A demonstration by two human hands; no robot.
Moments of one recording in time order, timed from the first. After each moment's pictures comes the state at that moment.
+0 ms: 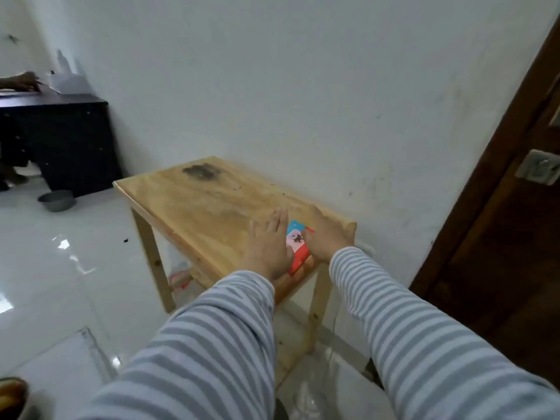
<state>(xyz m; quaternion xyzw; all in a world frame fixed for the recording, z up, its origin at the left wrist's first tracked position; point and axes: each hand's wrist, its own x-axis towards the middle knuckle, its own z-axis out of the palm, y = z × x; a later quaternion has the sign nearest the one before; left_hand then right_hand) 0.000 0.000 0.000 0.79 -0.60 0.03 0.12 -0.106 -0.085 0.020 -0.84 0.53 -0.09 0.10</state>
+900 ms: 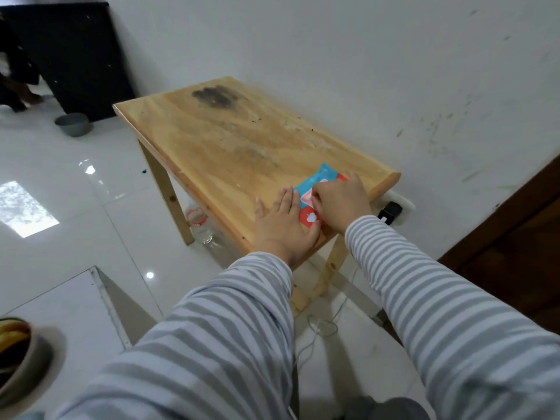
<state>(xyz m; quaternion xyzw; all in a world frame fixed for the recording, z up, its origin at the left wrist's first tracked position) 0.009 -0.012 -0.073 0.84 -0.53 -0.08 0.11 -0.072 -0.110 -0.034 -0.93 0.33 -0.07 -0.16</state>
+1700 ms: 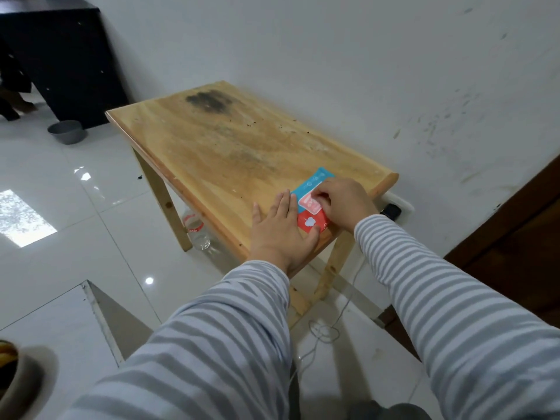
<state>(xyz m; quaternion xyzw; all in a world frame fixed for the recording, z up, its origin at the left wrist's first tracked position) 0.013 -0.017 -0.073 0.84 -0.53 -0.08 0.09 -0.081 -0.136 -0.034 -0.94 0.30 -0.14 0.03</state>
